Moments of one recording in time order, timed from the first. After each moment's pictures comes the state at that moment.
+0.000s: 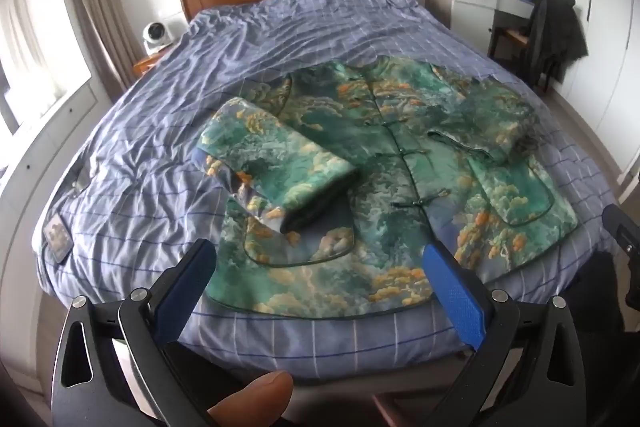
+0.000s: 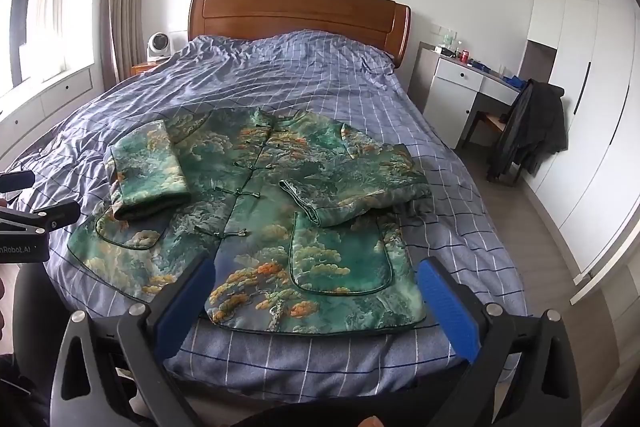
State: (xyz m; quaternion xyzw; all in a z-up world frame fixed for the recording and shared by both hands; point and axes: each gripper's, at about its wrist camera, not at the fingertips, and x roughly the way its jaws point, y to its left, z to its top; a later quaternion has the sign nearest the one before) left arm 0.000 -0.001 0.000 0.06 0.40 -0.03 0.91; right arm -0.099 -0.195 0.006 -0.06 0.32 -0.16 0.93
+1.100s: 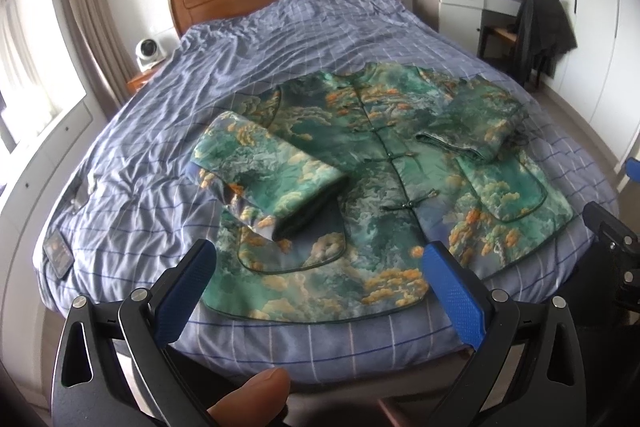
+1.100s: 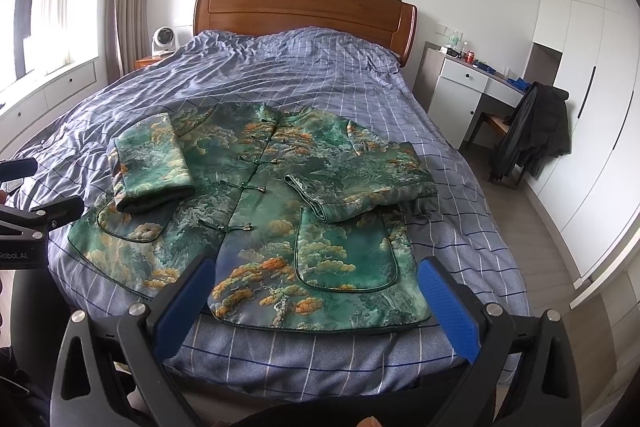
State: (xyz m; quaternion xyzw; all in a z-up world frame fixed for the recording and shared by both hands) left arm -0.010 -0.010 0.004 0.08 0.35 -0.04 0.93; right arm -0.098 -0.190 0.000 -0.06 0.33 -0.15 0.93
